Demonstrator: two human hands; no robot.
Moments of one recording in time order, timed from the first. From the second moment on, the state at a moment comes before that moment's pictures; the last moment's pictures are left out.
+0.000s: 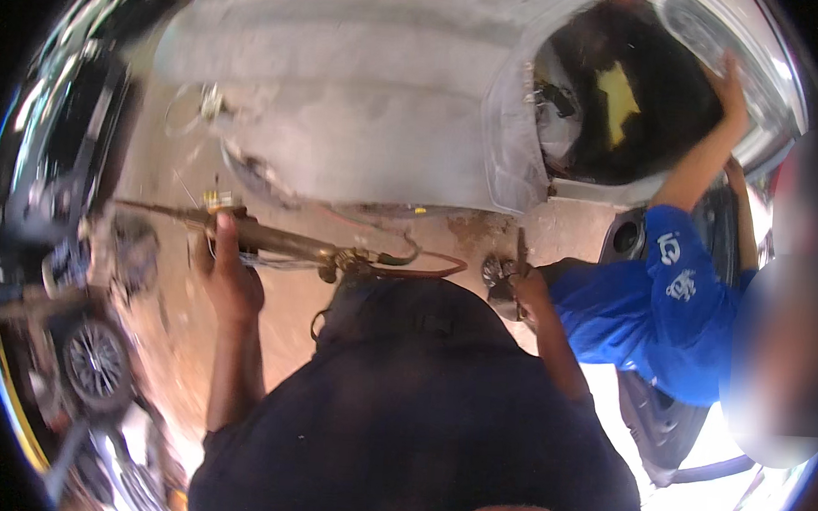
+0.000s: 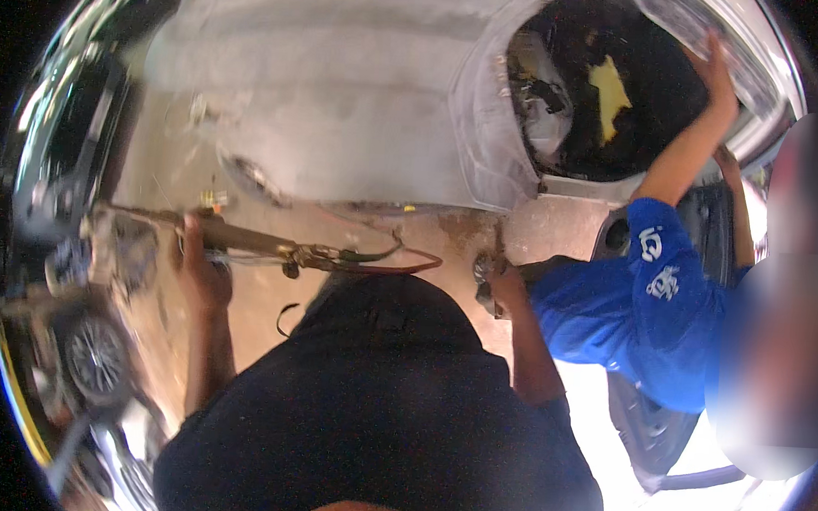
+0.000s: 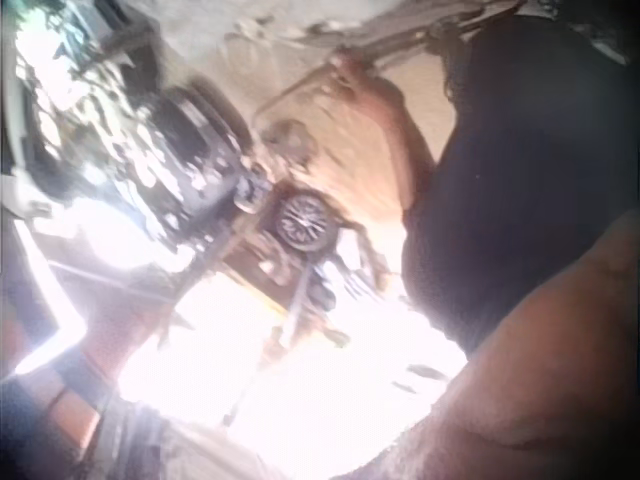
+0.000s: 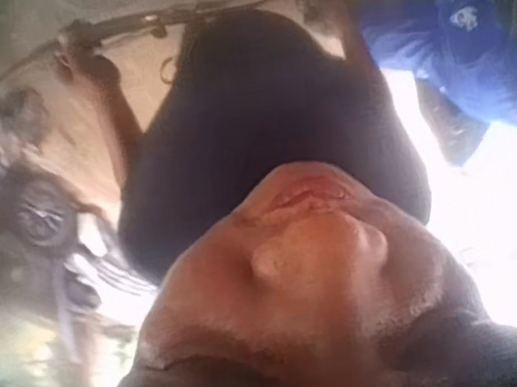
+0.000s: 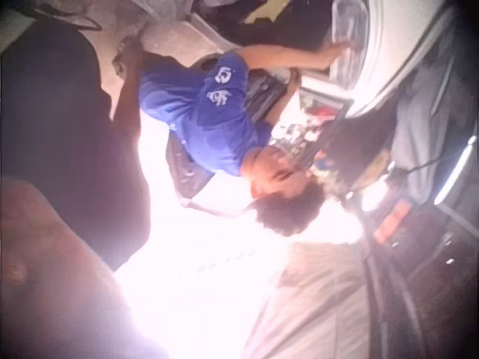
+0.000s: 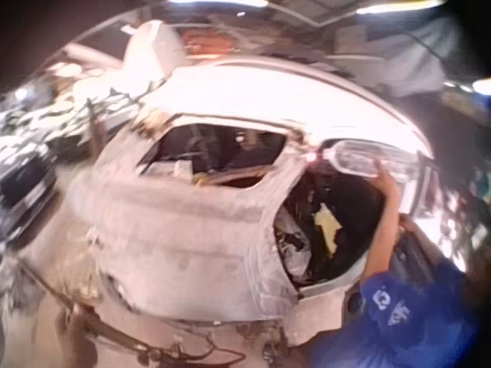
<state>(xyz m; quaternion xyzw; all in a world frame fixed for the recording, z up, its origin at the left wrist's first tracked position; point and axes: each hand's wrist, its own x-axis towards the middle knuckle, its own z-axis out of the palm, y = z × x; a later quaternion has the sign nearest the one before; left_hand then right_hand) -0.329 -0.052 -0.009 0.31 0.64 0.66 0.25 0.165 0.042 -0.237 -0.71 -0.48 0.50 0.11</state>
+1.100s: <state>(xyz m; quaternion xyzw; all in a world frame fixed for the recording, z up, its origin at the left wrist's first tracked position) -0.420 -0.203 -0.042 0.25 0.69 0.65 0.18 0.134 -0.090 -0.326 -0.63 -0.17 0.76 0.07</state>
